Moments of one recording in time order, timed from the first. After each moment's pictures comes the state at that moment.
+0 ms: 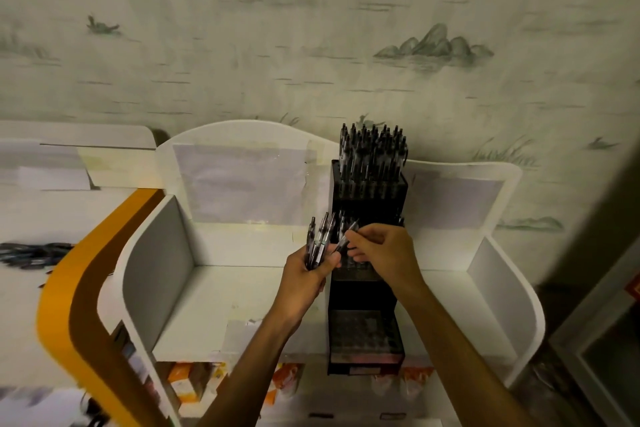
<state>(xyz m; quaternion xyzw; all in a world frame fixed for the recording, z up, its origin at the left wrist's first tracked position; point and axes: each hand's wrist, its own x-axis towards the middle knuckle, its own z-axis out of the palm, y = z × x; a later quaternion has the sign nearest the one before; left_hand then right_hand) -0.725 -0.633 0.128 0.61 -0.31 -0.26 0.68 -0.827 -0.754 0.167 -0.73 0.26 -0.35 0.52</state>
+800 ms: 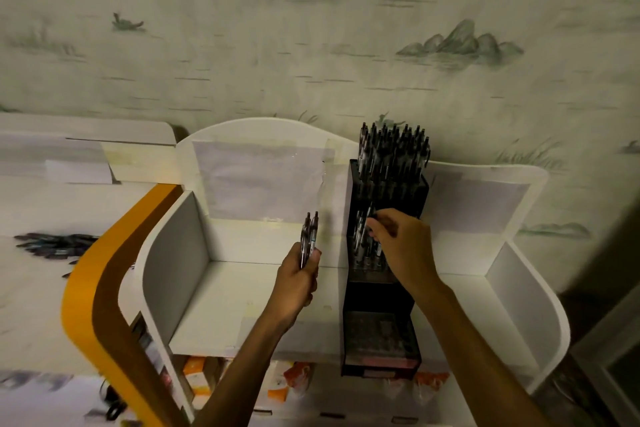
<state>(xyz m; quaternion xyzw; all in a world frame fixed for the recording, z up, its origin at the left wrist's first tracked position) -0.698 -0.610 0.119 0.65 -0.26 -0.28 0.65 -0.813 -0.769 0.167 -0.83 0.21 -0.45 0.27</state>
